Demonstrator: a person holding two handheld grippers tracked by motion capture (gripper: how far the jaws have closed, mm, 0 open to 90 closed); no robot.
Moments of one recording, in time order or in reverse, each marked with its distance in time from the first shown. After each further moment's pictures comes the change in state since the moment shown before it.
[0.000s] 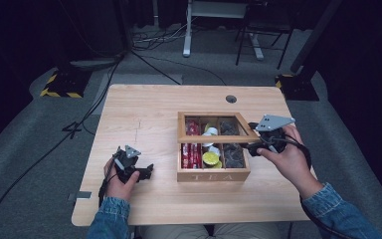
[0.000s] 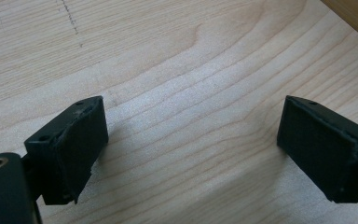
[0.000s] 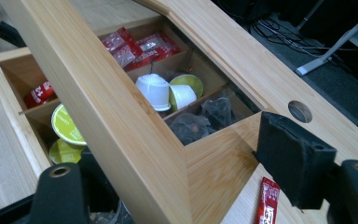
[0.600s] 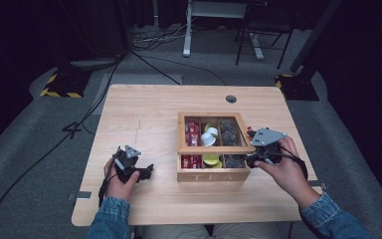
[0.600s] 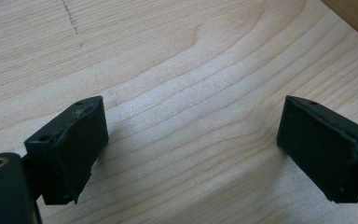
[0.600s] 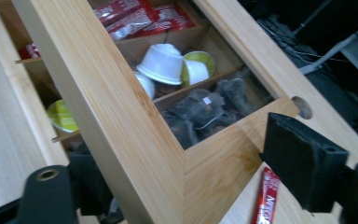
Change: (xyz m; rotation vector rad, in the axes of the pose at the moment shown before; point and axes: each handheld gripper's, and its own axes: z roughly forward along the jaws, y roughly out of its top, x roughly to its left) left arm 0.000 0.000 0.000 0.000 0.000 0.001; right arm 0.022 -0.021 0.009 0.033 -0.014 -0.123
